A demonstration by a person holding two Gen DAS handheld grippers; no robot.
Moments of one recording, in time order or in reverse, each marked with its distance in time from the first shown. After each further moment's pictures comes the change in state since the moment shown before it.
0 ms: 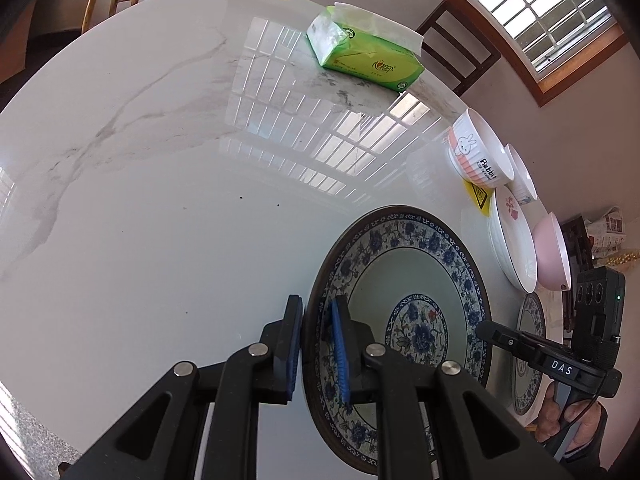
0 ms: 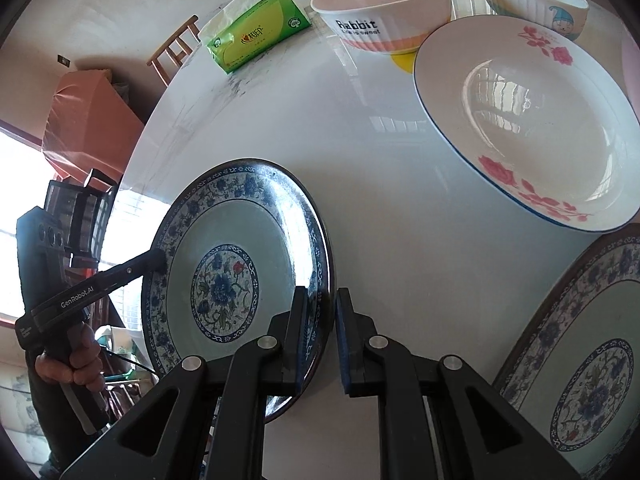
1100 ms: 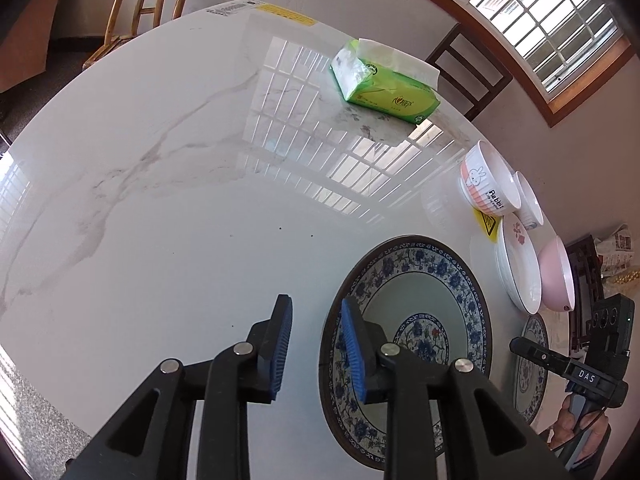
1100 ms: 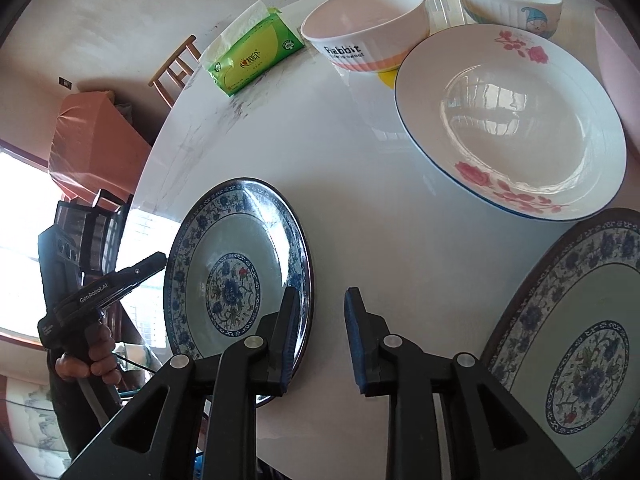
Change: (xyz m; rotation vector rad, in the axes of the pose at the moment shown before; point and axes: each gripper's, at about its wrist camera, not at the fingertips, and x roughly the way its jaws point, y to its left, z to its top) left arm -0.031 0.010 0.004 -0.027 -0.073 0.045; right arm -0.030 -0.014 -0.007 0.060 -0.054 0.042
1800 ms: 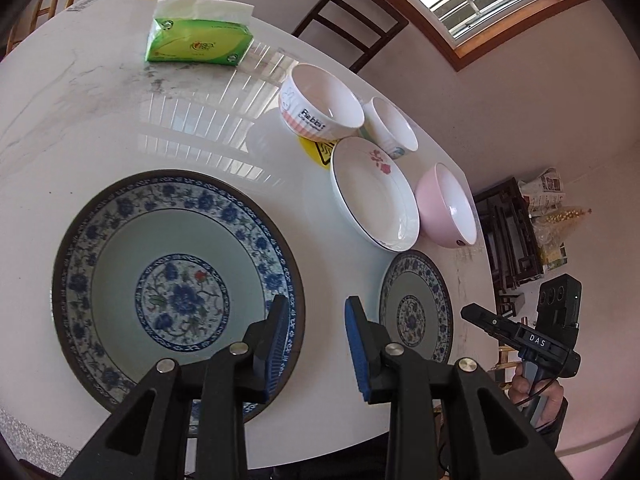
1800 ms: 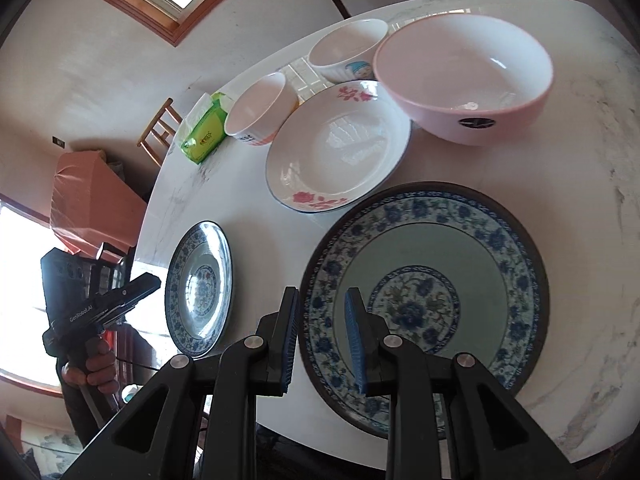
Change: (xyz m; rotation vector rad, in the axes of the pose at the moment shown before) left arm 0.013 -0.152 -0.042 0.144 0.157 -0.303; right arm -0.125 -0.094 -0.041 0.147 -0.152 -0.024
